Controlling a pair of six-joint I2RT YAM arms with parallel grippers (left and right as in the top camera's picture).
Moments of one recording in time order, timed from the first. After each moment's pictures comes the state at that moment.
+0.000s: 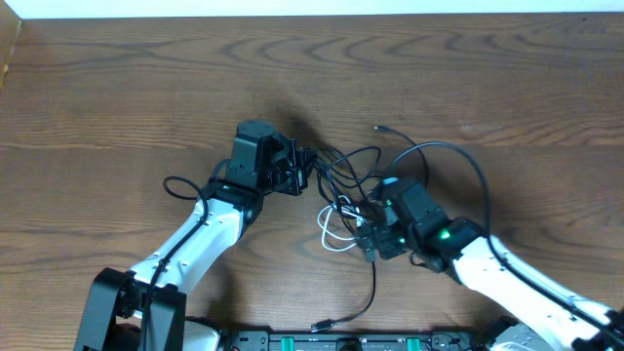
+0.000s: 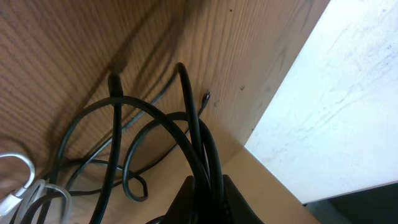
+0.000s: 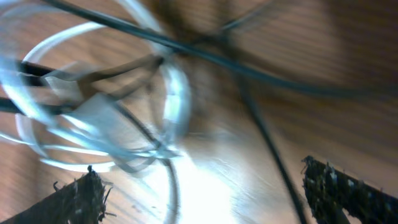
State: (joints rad) left arm -0.33 1.49 0.73 0.07 0.39 -1.92; right arm 0.62 1.32 0.64 -0.45 -0.12 0.33
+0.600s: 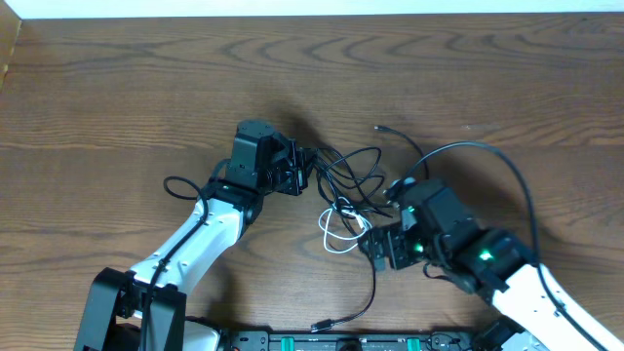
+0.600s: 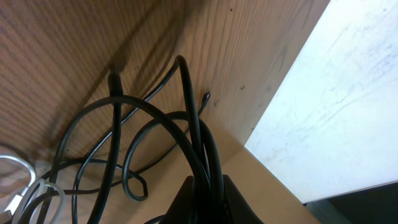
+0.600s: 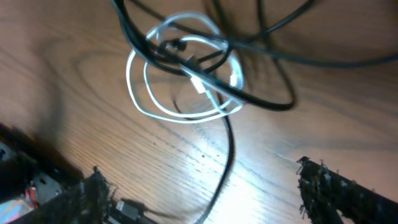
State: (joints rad) left arm -0.33 1.49 0.73 0.08 0.39 -1.92; right arm 0.66 1.07 0.73 -0.69 -0.23 0.44
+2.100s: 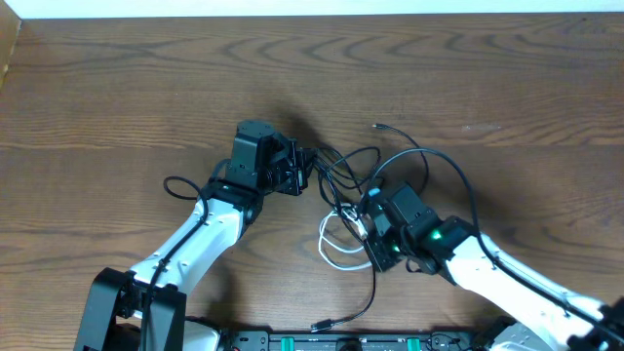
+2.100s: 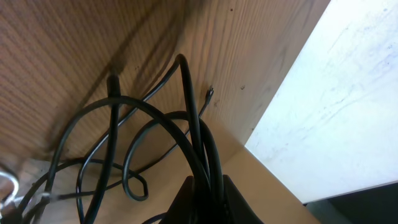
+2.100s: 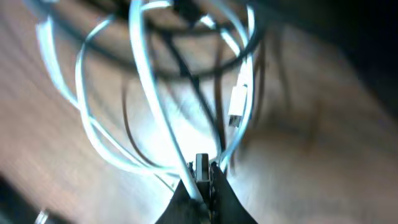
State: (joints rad) left arm -0.33 1.49 0.73 0.07 0.40 -1.92; right arm 0.69 1.35 0.65 -0.48 -0.27 0.23
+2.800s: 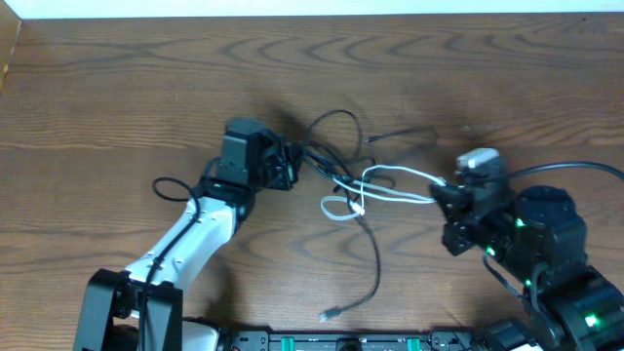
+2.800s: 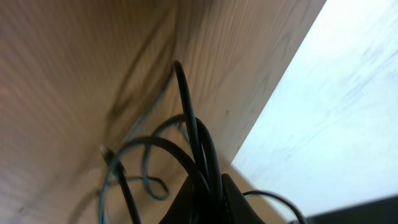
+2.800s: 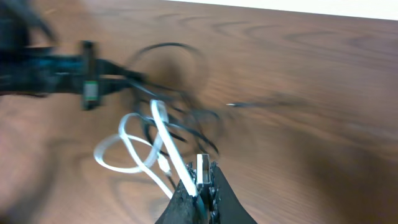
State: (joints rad) left arm -0.26 1.49 0.73 0.07 0.36 -1.92; right arm 0.38 0.71 0.89 -0.72 -0.16 0.12
